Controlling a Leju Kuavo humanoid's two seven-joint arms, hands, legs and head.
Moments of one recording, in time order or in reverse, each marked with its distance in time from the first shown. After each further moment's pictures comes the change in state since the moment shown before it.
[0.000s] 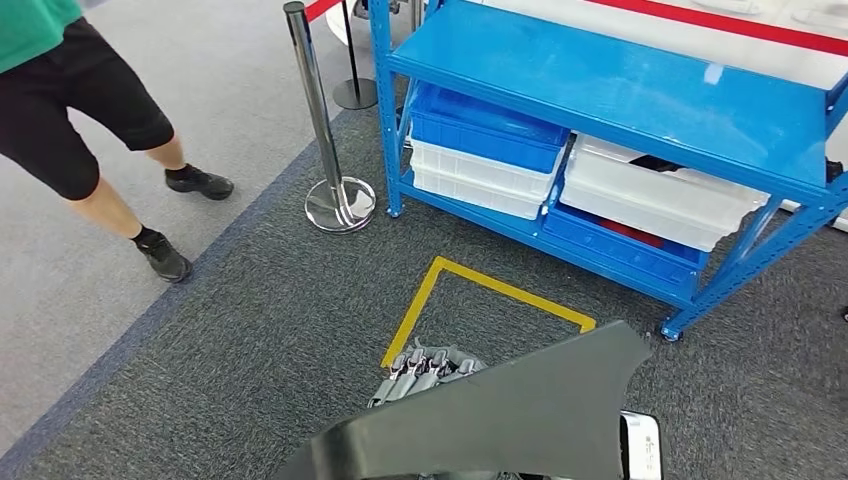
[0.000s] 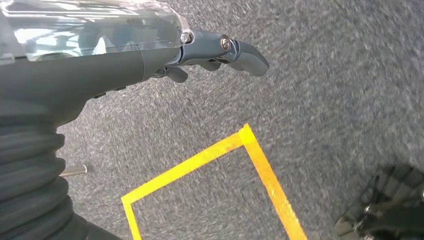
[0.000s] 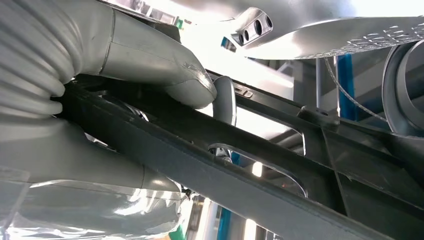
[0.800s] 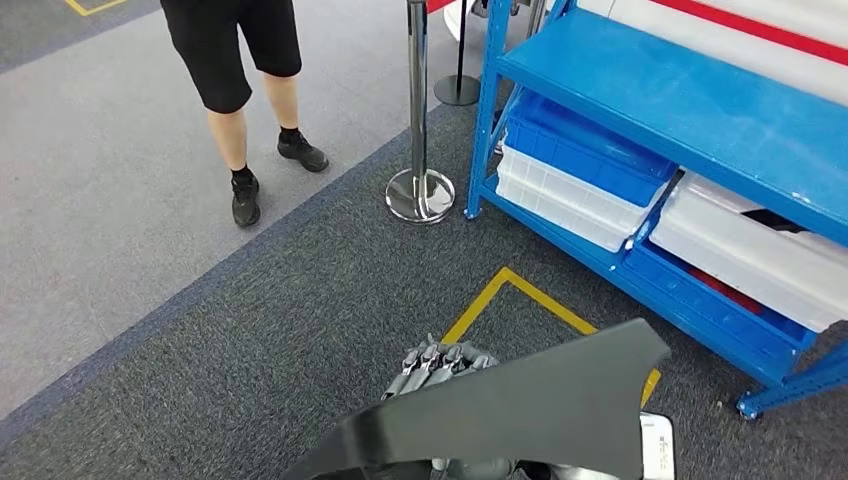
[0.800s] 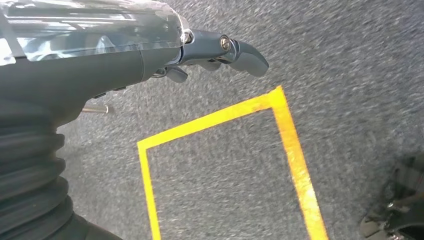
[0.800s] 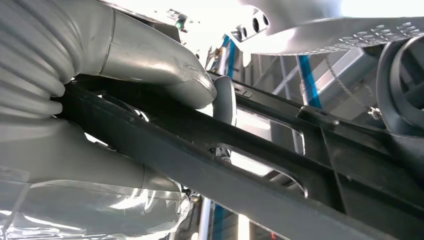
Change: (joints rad) left arm -0.002 0.013 -0.044 -0.001 0.000 -0.002 0.027; right arm 0.018 0.004 -0.041 -0.012 0.001 0.024 0.000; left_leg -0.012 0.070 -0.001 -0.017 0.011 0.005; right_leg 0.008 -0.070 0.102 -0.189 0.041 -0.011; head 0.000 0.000
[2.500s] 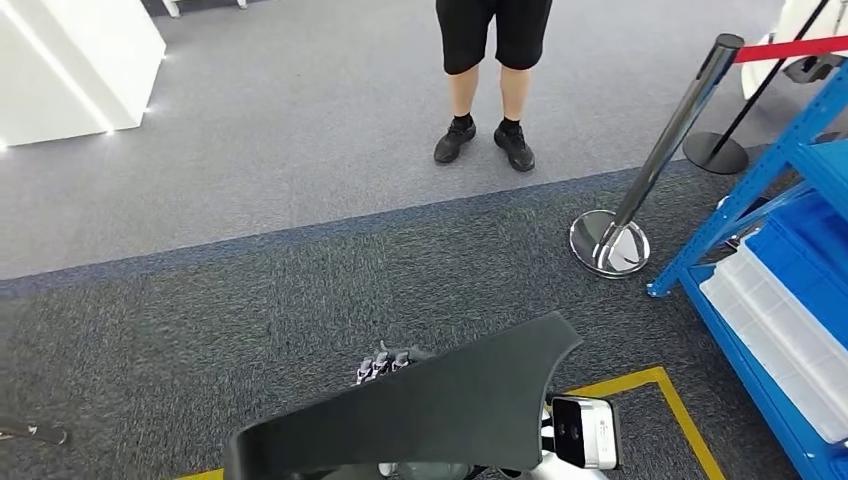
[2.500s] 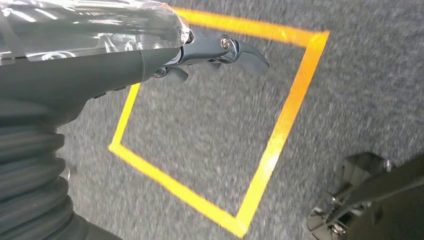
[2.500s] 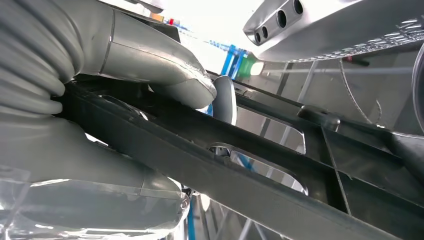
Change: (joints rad) left arm 0.007 -0.051 0.037 0.000 -0.003 0.025 -0.062; right arm -0.090 0.005 0.138 0.096 -0.019 -0.054 0.000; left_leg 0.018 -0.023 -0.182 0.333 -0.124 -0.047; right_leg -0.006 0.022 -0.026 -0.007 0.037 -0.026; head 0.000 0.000
